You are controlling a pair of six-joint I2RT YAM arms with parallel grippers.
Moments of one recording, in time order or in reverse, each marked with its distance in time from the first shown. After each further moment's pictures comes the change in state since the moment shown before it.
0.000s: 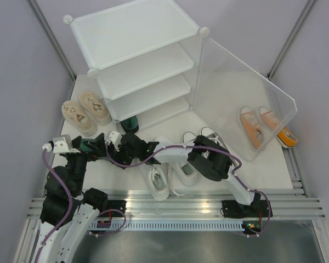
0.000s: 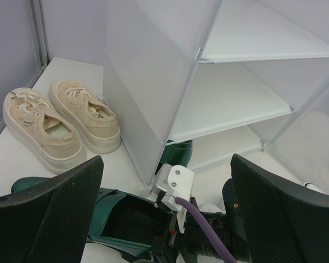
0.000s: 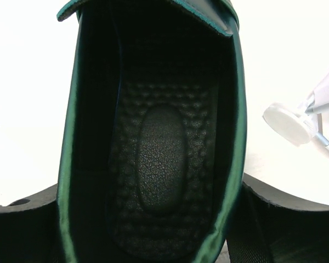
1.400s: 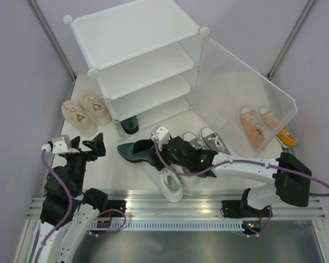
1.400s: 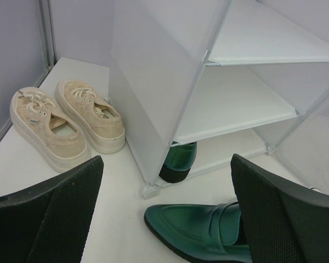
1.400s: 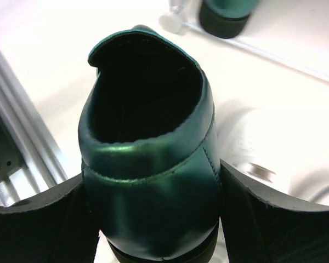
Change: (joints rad) left arm 0.000 -0.002 0.000 0.000 -0.026 0.000; right arm 0.007 -0.827 -0.667 -0.075 0.254 0.166
